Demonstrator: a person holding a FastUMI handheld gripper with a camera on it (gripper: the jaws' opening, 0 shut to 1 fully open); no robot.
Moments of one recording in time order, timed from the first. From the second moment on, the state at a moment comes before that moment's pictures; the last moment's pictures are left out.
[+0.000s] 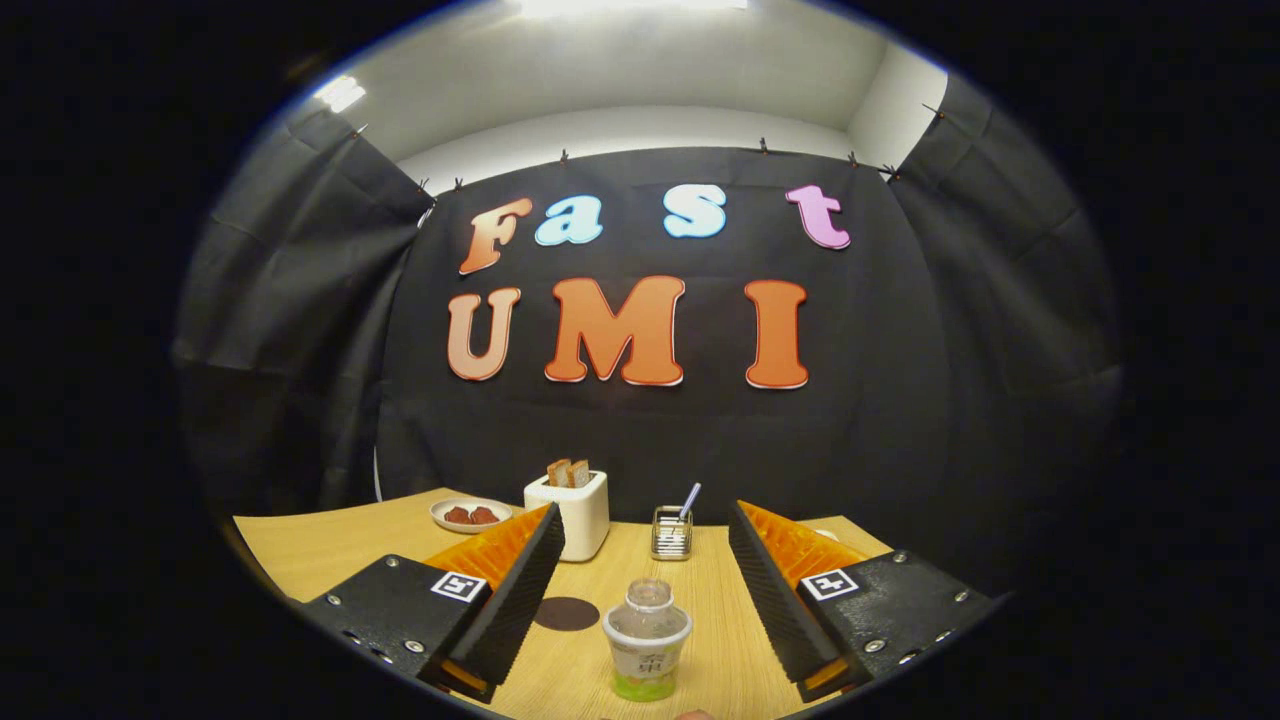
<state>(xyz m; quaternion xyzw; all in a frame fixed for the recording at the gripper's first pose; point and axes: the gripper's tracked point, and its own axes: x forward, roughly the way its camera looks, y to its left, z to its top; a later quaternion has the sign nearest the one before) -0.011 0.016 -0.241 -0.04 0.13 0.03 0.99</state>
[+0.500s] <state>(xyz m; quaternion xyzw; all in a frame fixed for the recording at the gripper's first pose) -0.025 0.006 -0.332 -0.01 0.21 0.02 0.98</state>
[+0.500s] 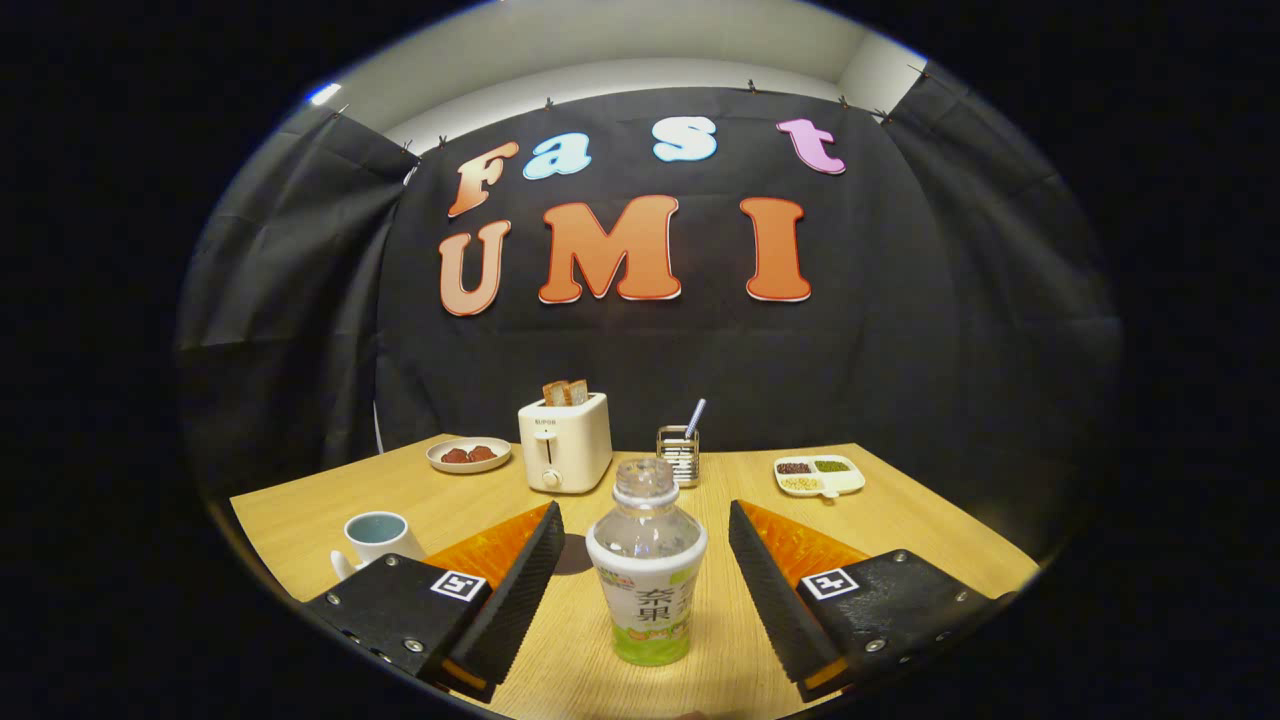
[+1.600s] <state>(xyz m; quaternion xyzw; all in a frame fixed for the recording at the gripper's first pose) -0.040 0.013 -0.410 -0.05 0.28 0.00 0.96</state>
